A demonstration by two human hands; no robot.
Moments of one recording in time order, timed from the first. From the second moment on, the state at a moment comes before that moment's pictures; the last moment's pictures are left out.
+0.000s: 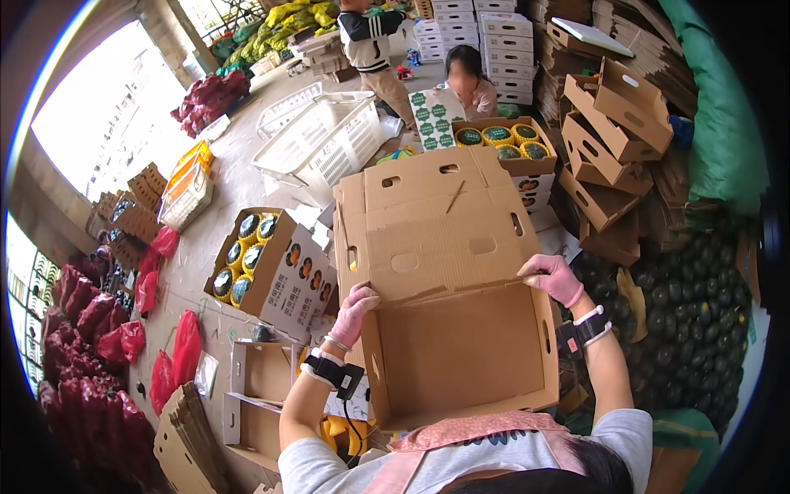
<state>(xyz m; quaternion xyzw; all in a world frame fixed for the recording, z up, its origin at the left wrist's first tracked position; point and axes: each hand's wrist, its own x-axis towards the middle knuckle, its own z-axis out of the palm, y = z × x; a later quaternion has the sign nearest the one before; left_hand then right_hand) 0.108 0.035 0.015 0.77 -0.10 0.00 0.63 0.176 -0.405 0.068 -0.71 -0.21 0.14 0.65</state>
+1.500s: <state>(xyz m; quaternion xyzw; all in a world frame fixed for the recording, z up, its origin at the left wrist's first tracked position) 0.130 -0.074 0.081 0.97 -0.19 -0.13 -0.08 0.194 -0.337 0.058 -0.90 -0.43 -0.06 -0.08</state>
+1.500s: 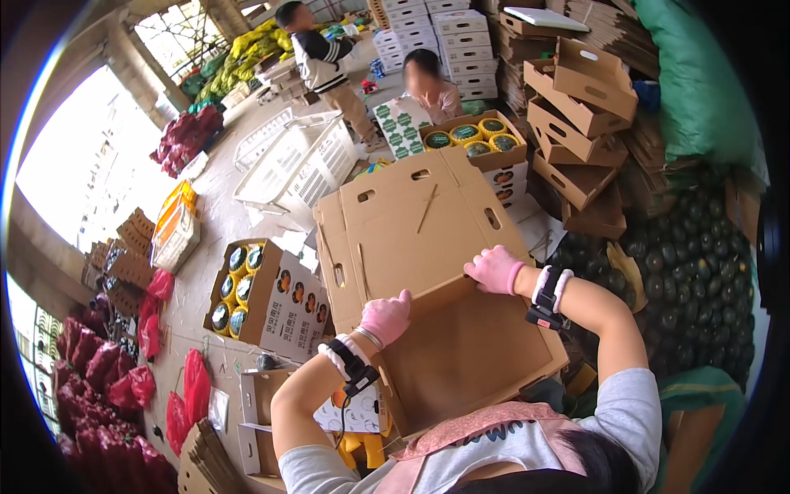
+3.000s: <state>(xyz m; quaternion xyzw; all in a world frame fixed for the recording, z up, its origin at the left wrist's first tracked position) 0.038 0.030 0.013 0.98 0.15 0.03 0.12 -0.068 -0.521 0.115 -0.90 0.23 -0.38 -0.04</state>
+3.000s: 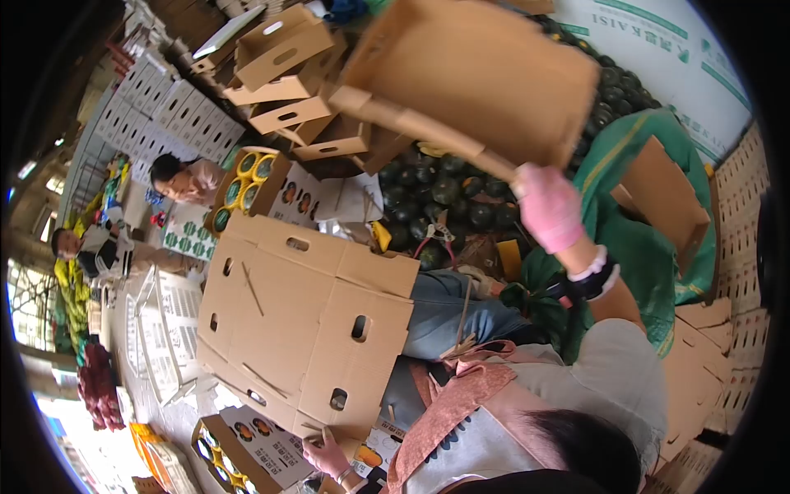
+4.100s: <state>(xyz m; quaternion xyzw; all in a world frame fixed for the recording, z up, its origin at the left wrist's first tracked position) 0.041 0.058 0.027 0.69 0.23 -0.03 0.69 0.193 -0.440 0.046 -0.92 0.03 0.24 0.30</state>
